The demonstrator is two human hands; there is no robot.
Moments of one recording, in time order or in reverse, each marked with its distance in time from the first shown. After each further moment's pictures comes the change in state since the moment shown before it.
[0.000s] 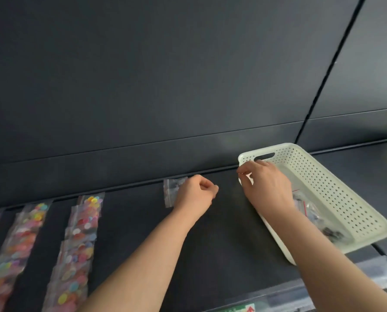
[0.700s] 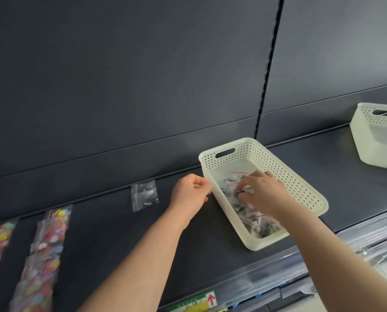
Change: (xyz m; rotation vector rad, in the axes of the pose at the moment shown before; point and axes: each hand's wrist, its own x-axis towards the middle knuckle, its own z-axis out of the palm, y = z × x) left_hand -0.033 0.046 0.063 -0.067 -0.100 0.049; right_hand -0.026 0.097 -0.045 -0.111 -0.462 0.107
